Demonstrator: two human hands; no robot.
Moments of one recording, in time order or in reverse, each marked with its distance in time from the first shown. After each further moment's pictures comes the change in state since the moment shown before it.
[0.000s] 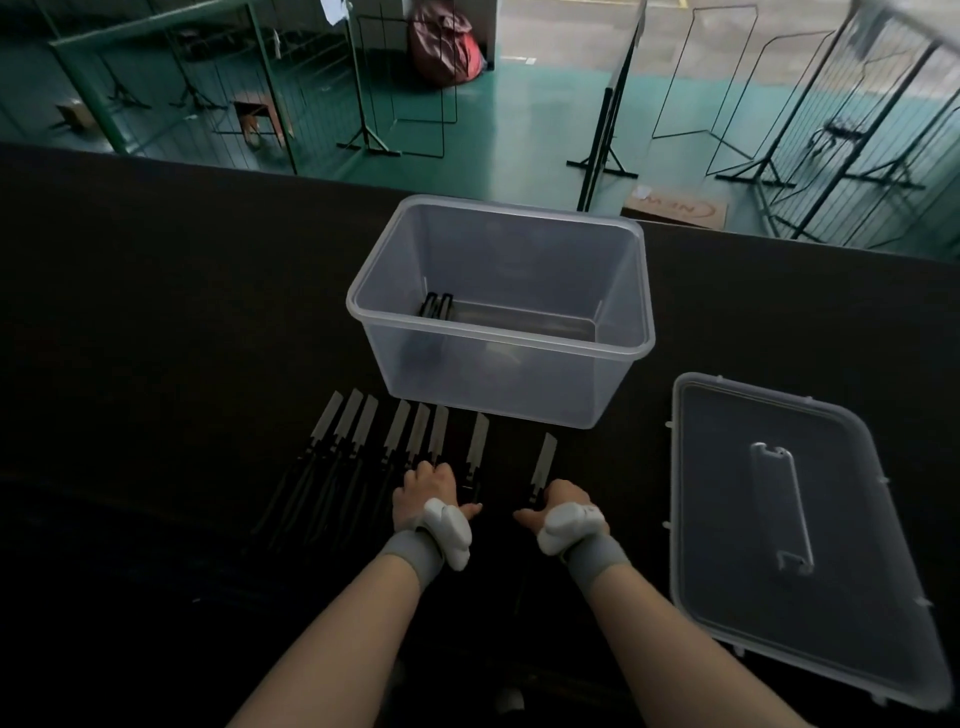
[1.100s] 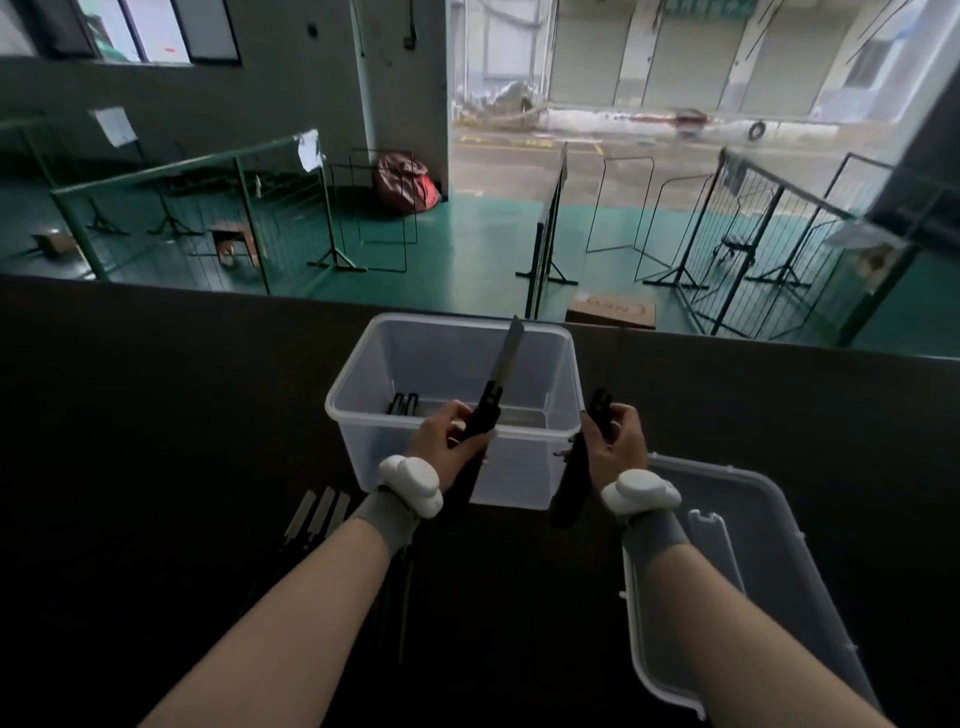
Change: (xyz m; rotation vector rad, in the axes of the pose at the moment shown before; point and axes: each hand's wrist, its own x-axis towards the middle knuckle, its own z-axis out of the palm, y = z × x) left_hand -0.027 0.053 -0.140 -0.871 0.288 0.655; right_hand -0.081 -0.005 -0.127 0.880 0.821 -0.518
